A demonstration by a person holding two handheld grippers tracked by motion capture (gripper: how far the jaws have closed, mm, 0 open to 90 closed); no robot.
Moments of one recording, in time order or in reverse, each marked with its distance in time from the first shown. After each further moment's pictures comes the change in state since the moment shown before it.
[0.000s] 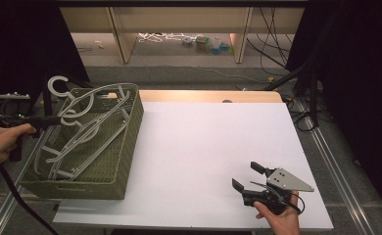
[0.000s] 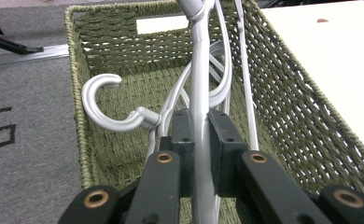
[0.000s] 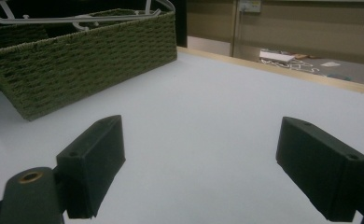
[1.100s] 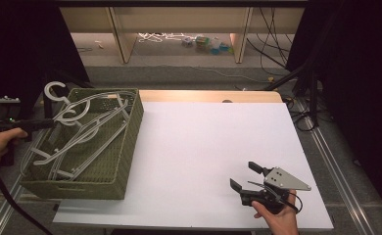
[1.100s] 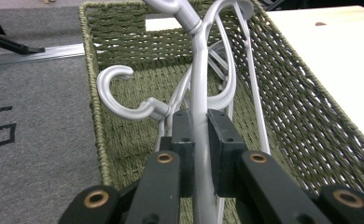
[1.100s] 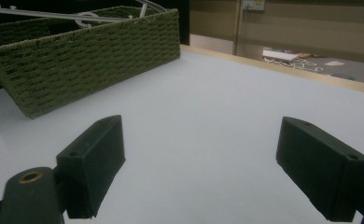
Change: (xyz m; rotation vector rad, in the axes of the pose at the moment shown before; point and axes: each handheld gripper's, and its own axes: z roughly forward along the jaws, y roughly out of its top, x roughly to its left) left arm 0.012 -0.013 -0.008 -0.009 0.009 -0.005; right arm 0.001 0.001 0.004 0.015 0.016 -0.007
